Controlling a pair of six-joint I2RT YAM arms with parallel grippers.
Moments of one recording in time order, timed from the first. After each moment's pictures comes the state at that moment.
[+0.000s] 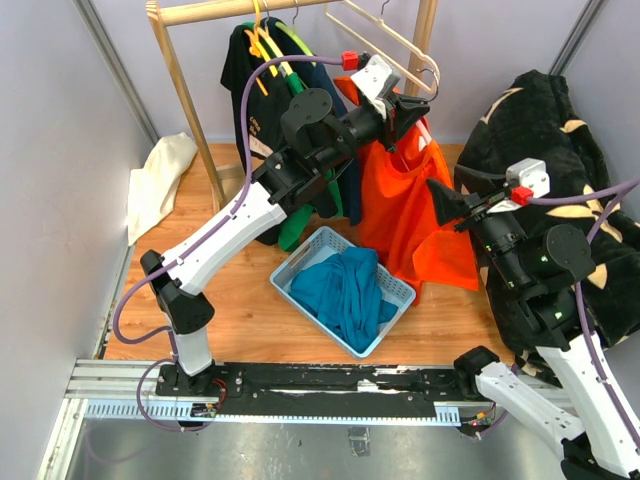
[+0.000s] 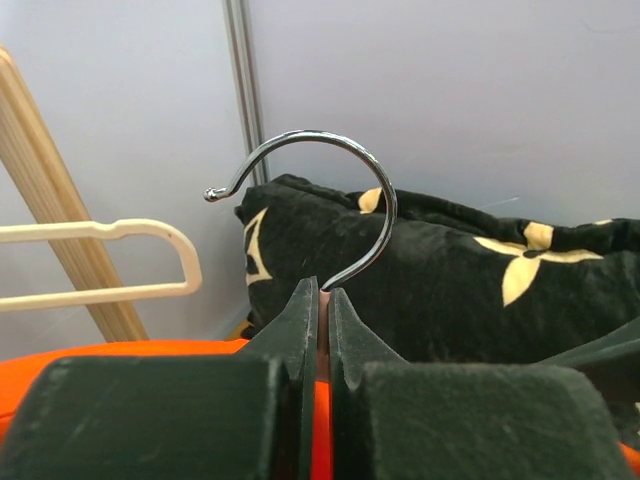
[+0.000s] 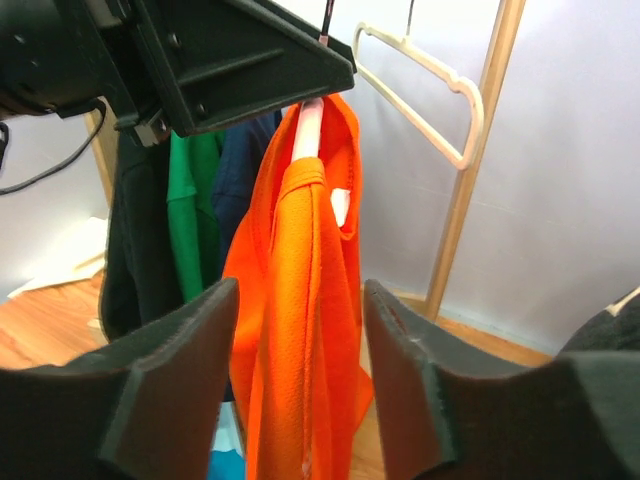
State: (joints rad) left arm -0.88 1.80 2.09 0.01 0.16 0.00; right arm 0.50 0.68 1.07 -0.10 -0.01 -0.03
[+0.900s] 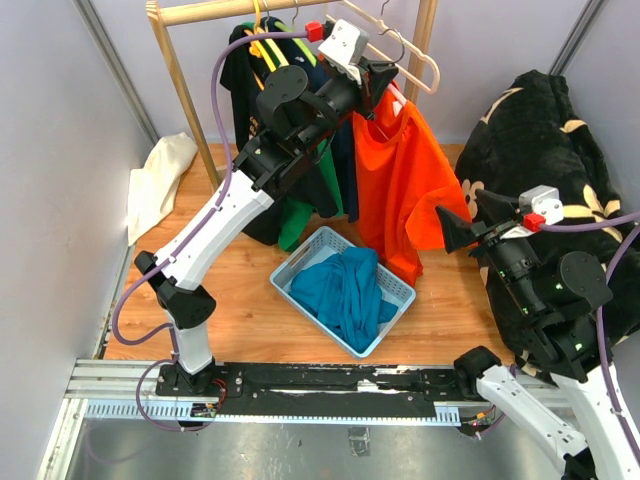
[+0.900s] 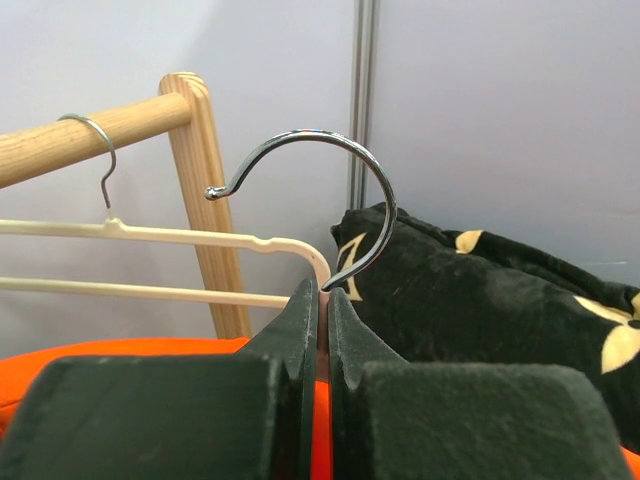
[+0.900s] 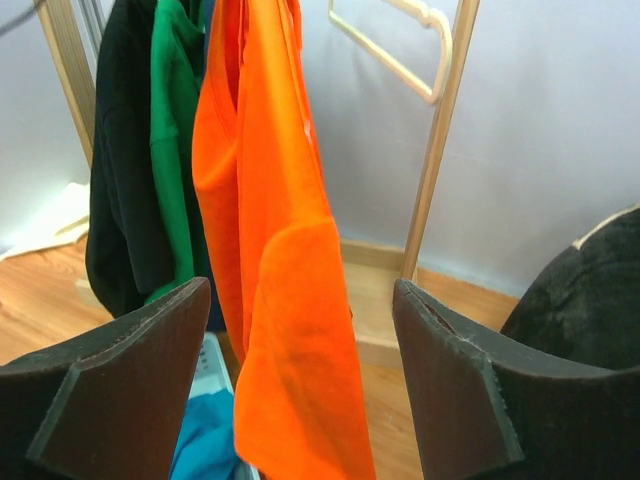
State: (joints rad) left arm -0.80 1.82 2.23 -0.06 0.01 -0.01; right arm 0.50 0.55 1.04 -0.26 0.04 -0.05
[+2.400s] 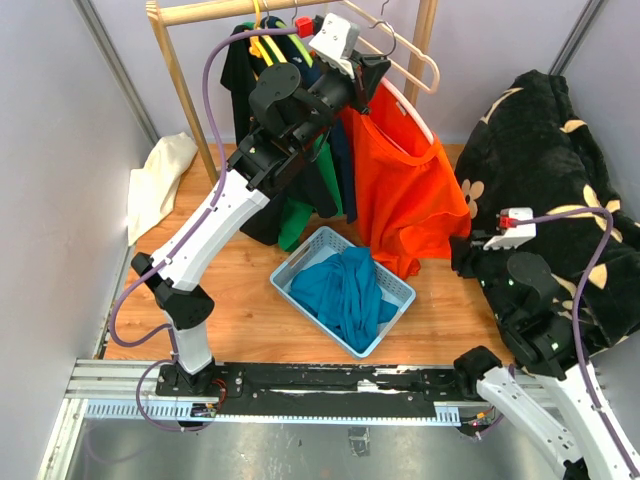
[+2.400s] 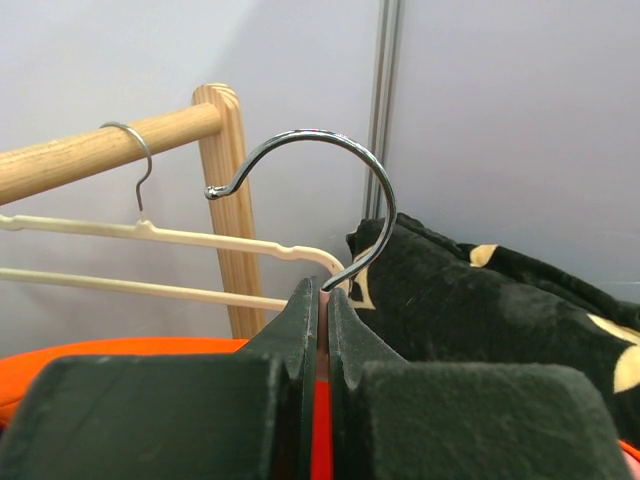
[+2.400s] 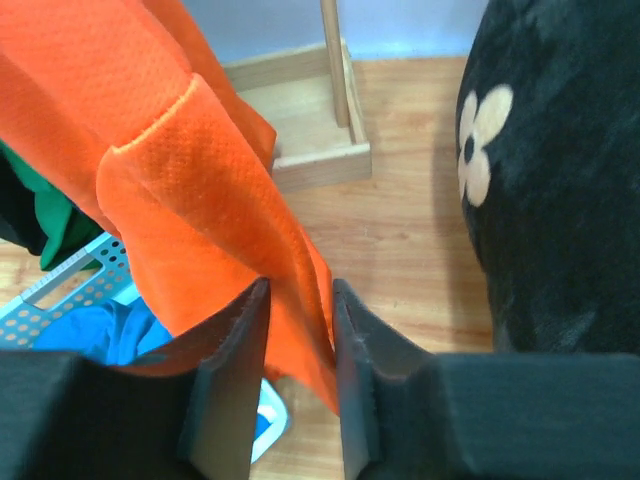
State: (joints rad) left arm -0.79 1.81 2.24 -0.07 -0.03 -0.01; right arm 0.50 0.48 0.84 -0.54 0.37 0.22
